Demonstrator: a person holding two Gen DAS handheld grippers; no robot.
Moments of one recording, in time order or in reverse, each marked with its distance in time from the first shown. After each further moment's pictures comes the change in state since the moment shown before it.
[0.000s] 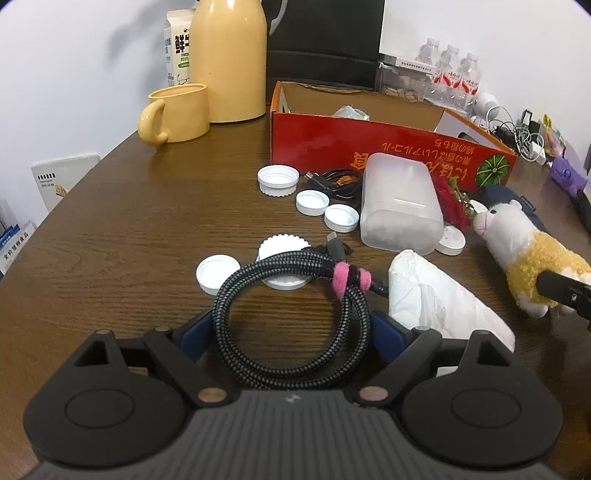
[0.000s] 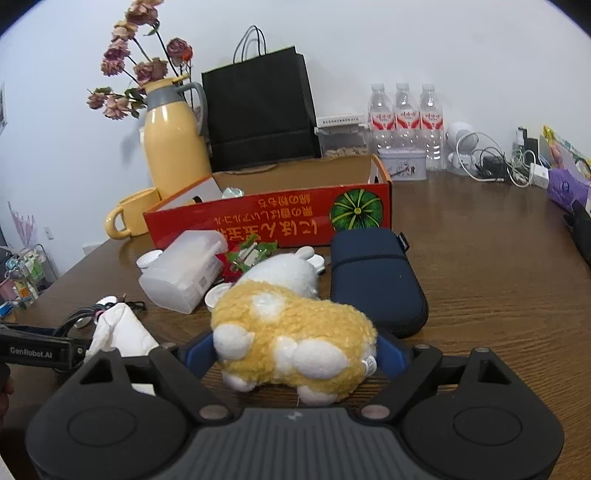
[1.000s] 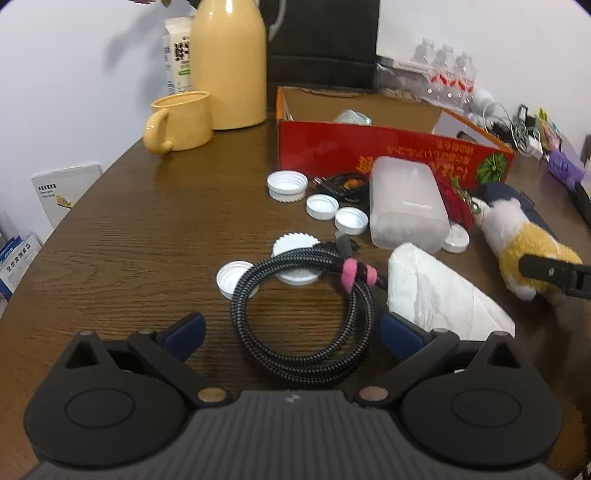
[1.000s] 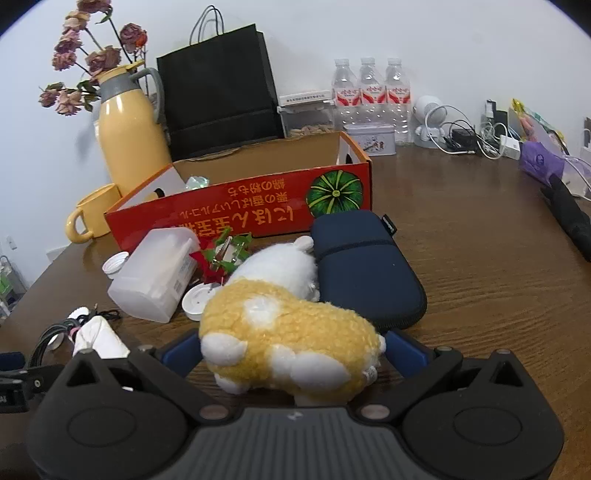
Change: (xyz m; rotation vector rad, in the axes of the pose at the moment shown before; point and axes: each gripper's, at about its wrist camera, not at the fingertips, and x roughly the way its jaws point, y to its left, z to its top) left arm -0.007 0.010 0.001 0.051 0.005 0.003; right arm 0.024 0.013 0.011 0.090 0.075 -0.126
